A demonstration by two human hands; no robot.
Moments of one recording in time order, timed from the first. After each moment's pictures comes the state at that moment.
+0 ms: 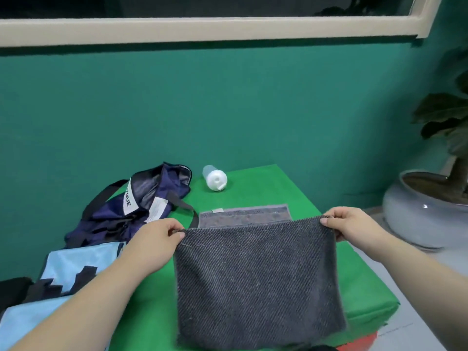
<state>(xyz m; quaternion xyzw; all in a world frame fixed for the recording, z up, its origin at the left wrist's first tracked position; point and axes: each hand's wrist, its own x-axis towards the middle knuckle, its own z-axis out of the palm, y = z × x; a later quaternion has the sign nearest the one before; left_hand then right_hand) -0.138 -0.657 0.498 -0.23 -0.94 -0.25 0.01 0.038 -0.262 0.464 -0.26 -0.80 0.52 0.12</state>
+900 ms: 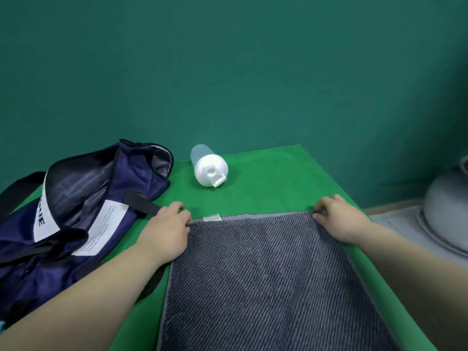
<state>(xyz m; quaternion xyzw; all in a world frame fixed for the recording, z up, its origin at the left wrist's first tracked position) -0.407 -0.519 0.313 -0.34 -0.94 -0.08 0.01 -0.230 -0.158 0.329 -0.27 -0.95 0.15 -0.03</state>
